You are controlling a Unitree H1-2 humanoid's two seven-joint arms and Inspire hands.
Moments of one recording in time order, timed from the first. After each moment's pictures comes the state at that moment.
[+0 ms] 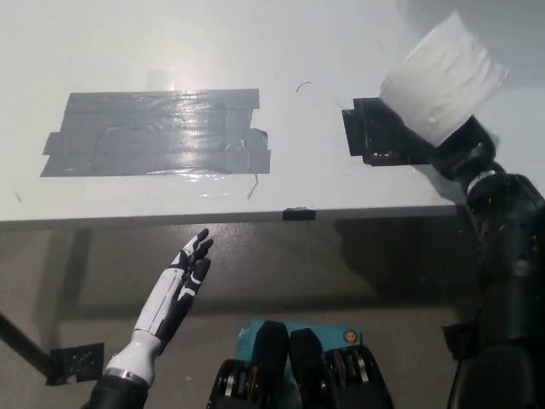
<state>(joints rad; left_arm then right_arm) -0.13 0.14 -0.11 0.04 0.21 -0.05 -0.08 -0.90 0.00 -0.71 0.75 0.46 0.40 0.21</state>
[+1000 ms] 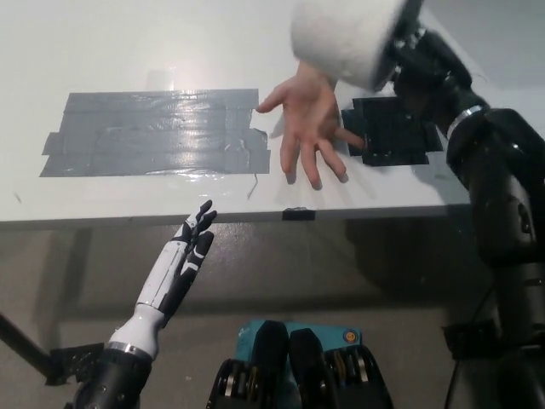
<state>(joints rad) -0.19 0.14 -0.10 0.04 0.20 -0.05 -0.08 -0.89 -0.11 -0.11 0.47 0.48 0.44 0.04</state>
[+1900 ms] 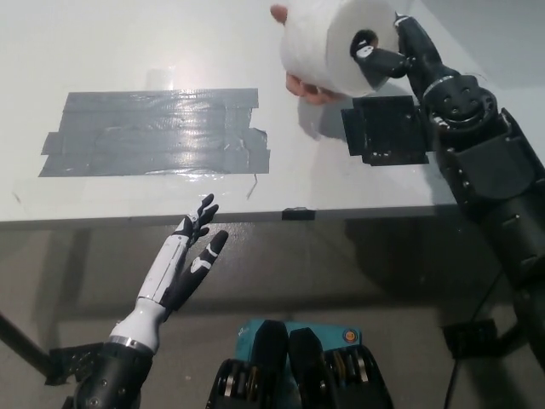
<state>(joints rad) -0.21 0.14 -0.11 0.04 0.20 -0.05 -0.08 -1.10 -0.18 0.24 0.88 0.01 0.22 -0.05</state>
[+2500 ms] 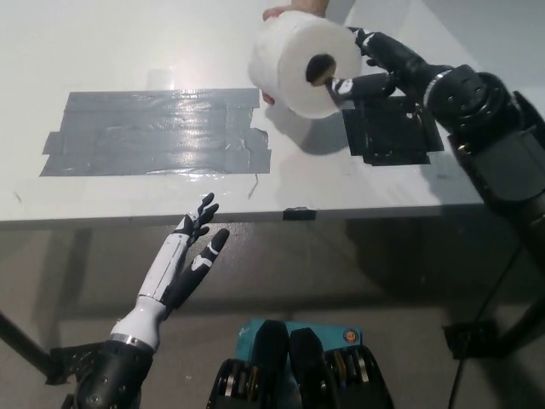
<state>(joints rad) -0.22 0.14 -0.11 0.04 0.20 -0.03 -0.08 -1.10 -0.30 0.42 0.71 -0.07 0.33 0.27</state>
